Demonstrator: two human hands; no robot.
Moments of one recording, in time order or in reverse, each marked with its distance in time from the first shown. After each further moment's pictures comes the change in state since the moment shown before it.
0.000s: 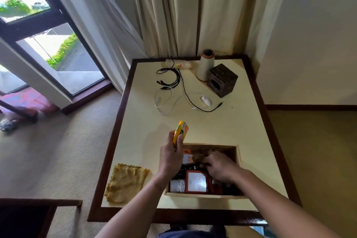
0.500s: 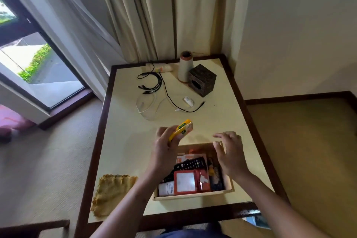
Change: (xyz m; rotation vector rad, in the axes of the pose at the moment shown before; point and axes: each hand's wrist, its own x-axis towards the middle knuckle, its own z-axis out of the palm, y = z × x) left_hand 0.004 0.044 -0.004 0.041 -0.083 0.245; right_hand -0.043 0.041 -0.009 0.193 0.868 0.103
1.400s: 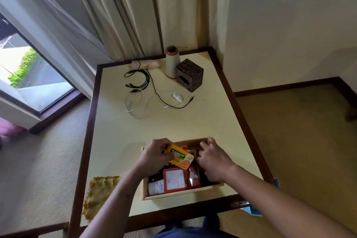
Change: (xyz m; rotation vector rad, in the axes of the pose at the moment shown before) left_hand 0.004 -0.004 -0.005 0.020 -0.547 -0.243; right_hand -0.006 -0.022 -0.020 -0.987 -0.694 -0.589
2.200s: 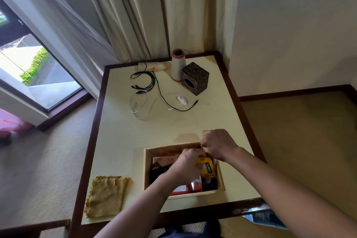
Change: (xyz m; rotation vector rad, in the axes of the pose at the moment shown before) left_hand 0.021 0.031 0.077 0.296 -0.130 0.150; right_hand 0.036 0.050 -0.012 0.370 0.198 0.186
